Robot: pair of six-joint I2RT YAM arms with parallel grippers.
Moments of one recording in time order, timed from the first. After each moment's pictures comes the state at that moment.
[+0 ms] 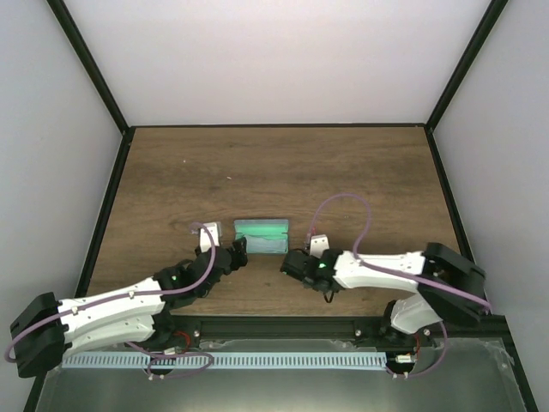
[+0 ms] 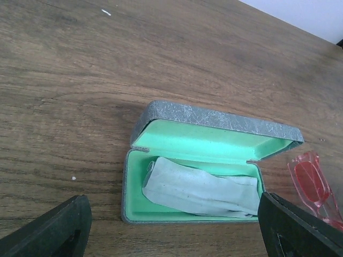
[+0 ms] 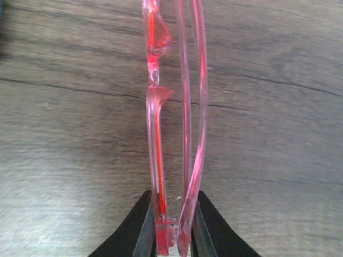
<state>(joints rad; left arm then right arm) -1.04 0.90 0.36 -0.10 -0.60 -0.89 1.13 1.37 0.67 -0.65 0.45 0.93</state>
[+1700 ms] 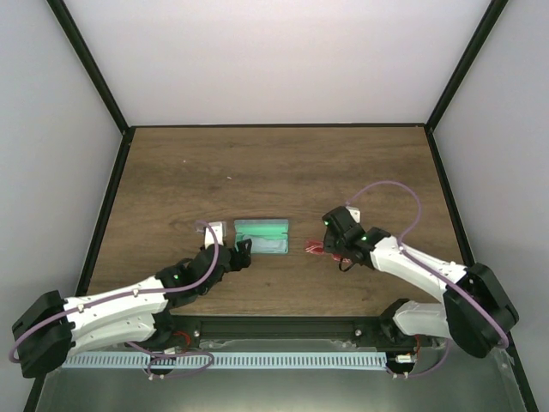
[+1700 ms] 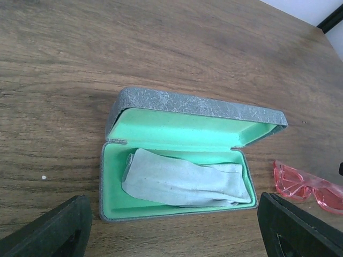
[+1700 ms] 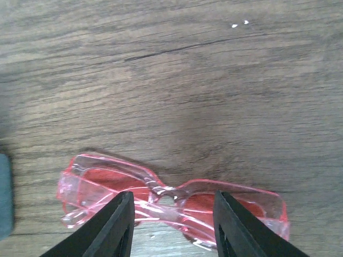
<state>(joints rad) -1.01 0.93 0.34 -0.01 -0.48 -0.84 0.65 1.23 0.63 -0.47 0.27 0.74</state>
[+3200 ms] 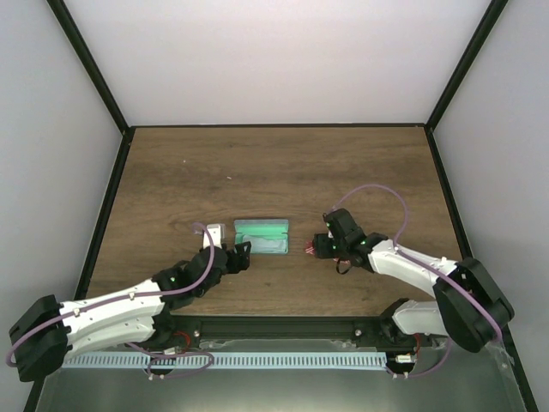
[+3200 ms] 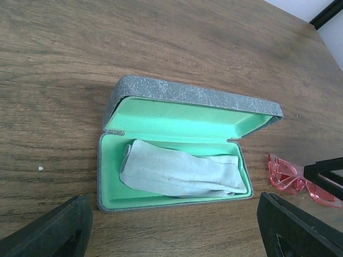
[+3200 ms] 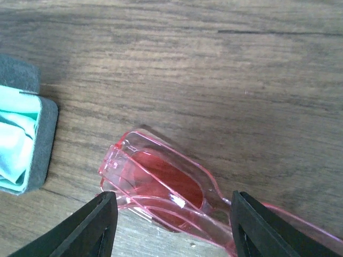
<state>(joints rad) -1.00 0.89 0.31 -0.01 -0.45 -0.84 0.62 1.27 0.55 -0.24 0.04 0.49</state>
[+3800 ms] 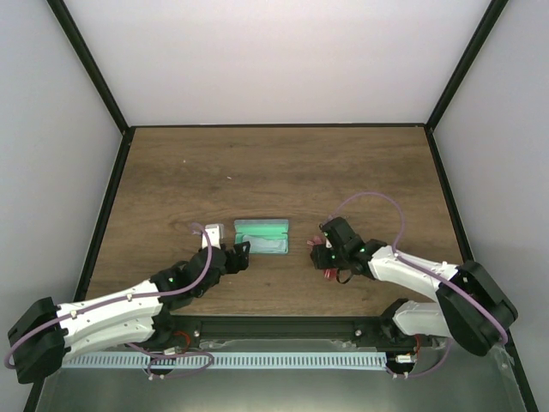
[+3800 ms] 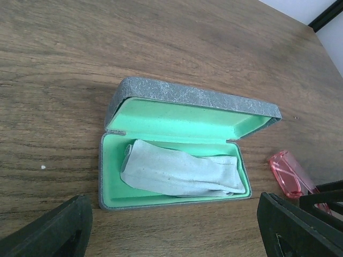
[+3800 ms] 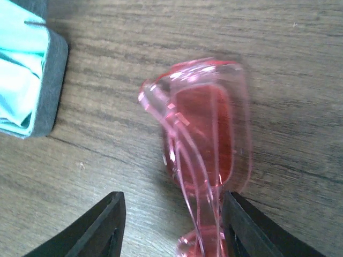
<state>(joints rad) -1.00 0.86 0.31 -0.03 -0.45 -0.85 0.68 1.23 0.49 -0.26 -0.02 0.50</state>
